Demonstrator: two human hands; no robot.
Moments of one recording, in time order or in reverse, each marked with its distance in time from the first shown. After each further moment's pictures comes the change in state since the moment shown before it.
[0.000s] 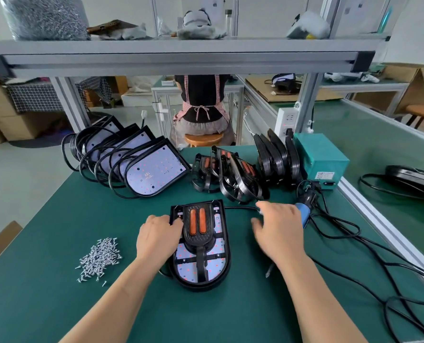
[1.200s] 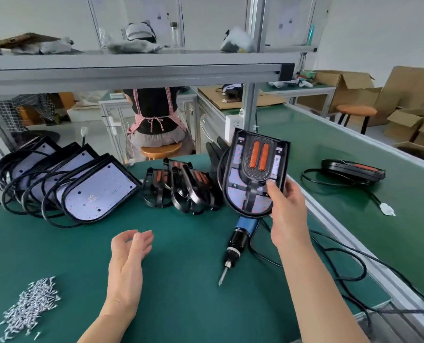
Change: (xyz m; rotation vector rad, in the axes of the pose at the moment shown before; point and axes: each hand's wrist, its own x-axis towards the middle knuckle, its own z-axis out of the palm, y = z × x) left_hand -0.032 -0.006 0.040 -0.980 -0.087 0.231; right_hand 0.019 0.053 -0.066 1.515 0.396 0.645
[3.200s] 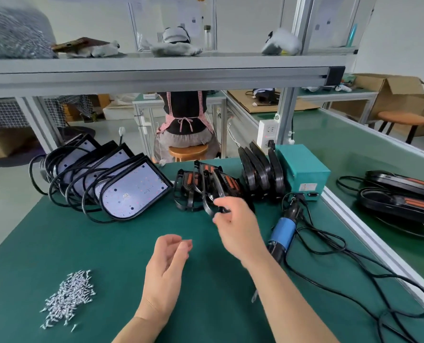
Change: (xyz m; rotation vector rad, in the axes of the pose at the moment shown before) left_hand -0.010 0.015 0.014 0.114 -0.047 -0.033; right_hand -0.048 0.051 0.088 -0.821 -0.536 -0.205
